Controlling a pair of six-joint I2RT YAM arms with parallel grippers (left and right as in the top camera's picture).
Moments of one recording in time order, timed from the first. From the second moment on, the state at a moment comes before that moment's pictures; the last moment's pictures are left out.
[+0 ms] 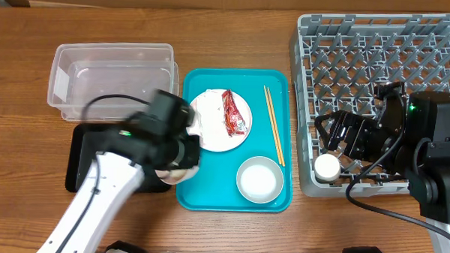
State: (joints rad) left arm -0.27 1.29 1.08 -1.05 0.38 -0.41; right arm 0.08 1.05 1.35 -1.17 -0.40 0.36
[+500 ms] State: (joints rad) left arm 0.41 1.61 0.98 -1.23 1.18 0.27; right arm 0.08 1.05 1.35 -1.16 -0.40 0.36
